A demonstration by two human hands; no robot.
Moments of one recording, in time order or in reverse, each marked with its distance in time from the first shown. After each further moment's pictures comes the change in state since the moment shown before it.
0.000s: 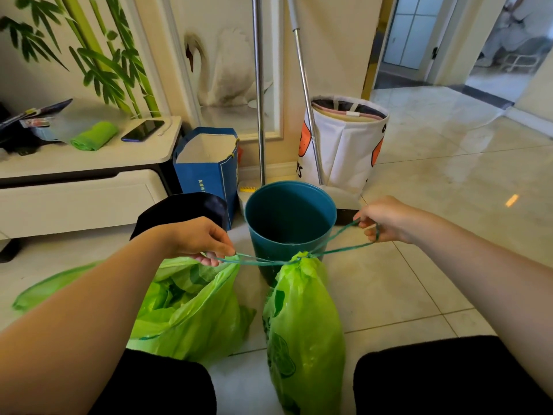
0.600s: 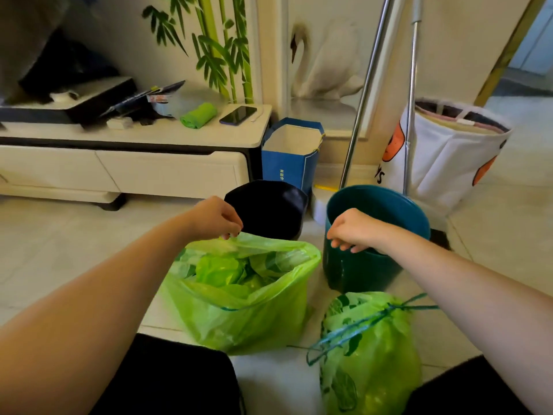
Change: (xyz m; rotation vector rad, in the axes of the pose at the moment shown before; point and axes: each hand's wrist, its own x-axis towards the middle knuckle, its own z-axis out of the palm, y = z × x) left_hand -0.064 -0.095 -0.060 0.106 0.471 -0.043; right_hand -0.008 -0.060 0.183 -0.622 -0.358 -0.353
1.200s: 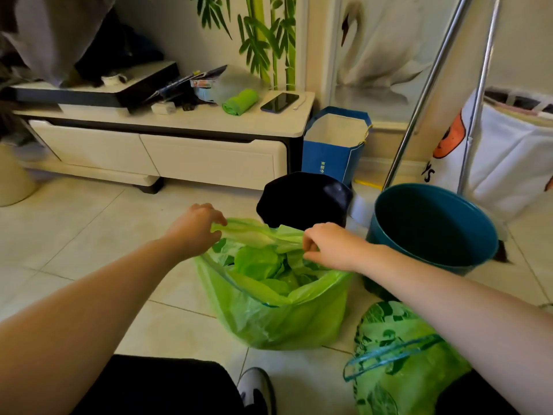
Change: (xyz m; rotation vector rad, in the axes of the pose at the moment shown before) left_hand -0.029 -0.105 -0.016 0.397 0.249 -0.056; right_hand 0.009 -0.070 0.089 -0.513 -0.040 -0.634
